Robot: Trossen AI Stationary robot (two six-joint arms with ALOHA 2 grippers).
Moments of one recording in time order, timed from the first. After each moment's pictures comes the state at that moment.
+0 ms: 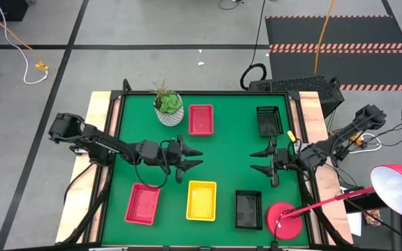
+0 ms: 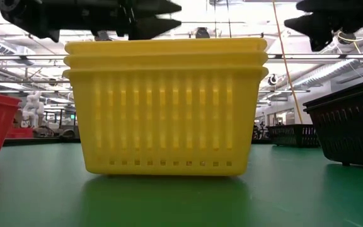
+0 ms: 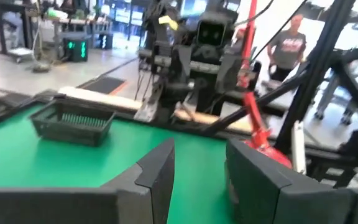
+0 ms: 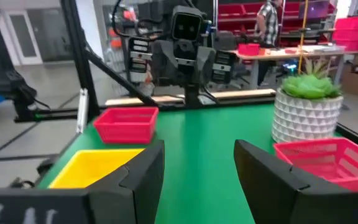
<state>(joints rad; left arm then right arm) -0.19 1.51 0.62 0.91 -0.18 -0.19 0.56 0.66 0.22 0.39 0.60 0.12</state>
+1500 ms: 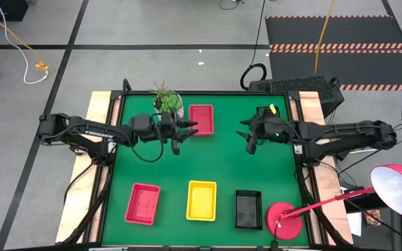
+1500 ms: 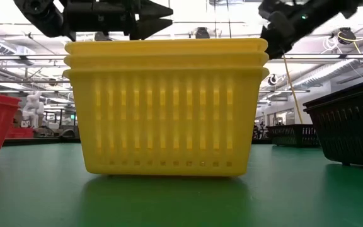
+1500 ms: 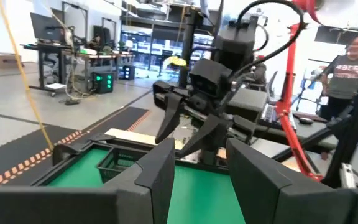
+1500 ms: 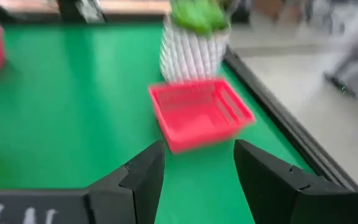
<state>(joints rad) 0.11 1.33 0.63 0.83 0.03 -0.13 -0.08 0.96 0.64 -0.19 0.33 0.02</state>
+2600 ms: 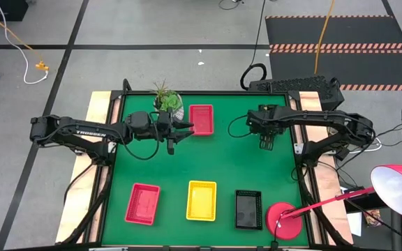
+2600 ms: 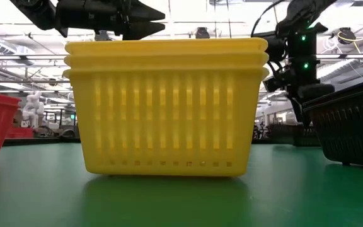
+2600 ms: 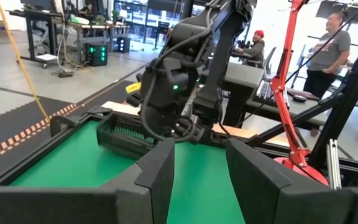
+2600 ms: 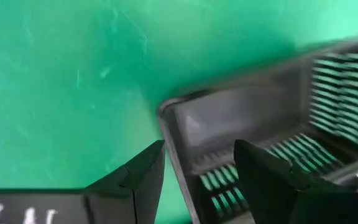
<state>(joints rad) 0.14 1.22 0.63 0.60 0.08 -0.16 -0.38 1.36 0.82 -1.03 0.28 -0.16</state>
